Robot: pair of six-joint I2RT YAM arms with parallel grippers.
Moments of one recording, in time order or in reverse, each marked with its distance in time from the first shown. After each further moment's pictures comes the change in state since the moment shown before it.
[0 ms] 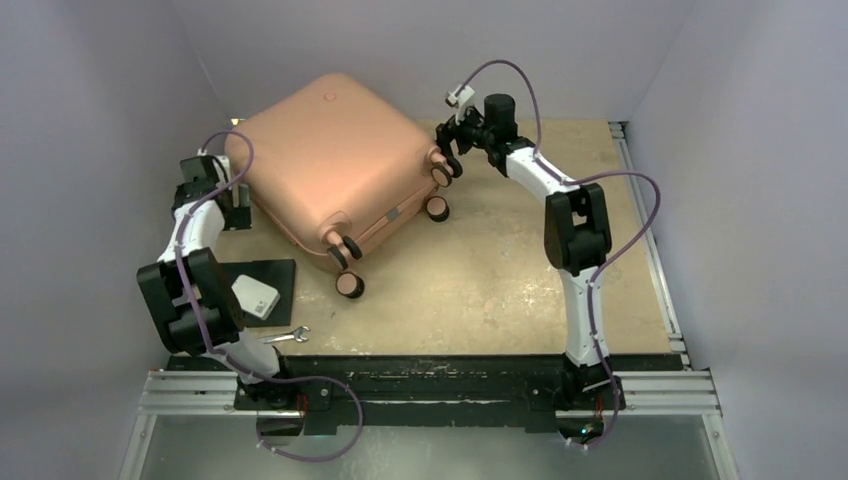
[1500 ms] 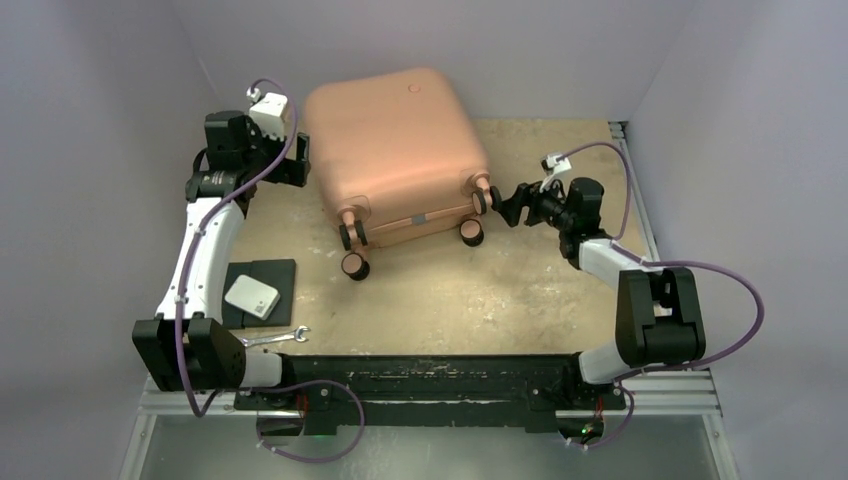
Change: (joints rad) left arm -0.336 -0.202 0.236 -0.095 0.366 -0.045; right arm -0.261 -0.813 -1.194 0.416 0.000 0.385
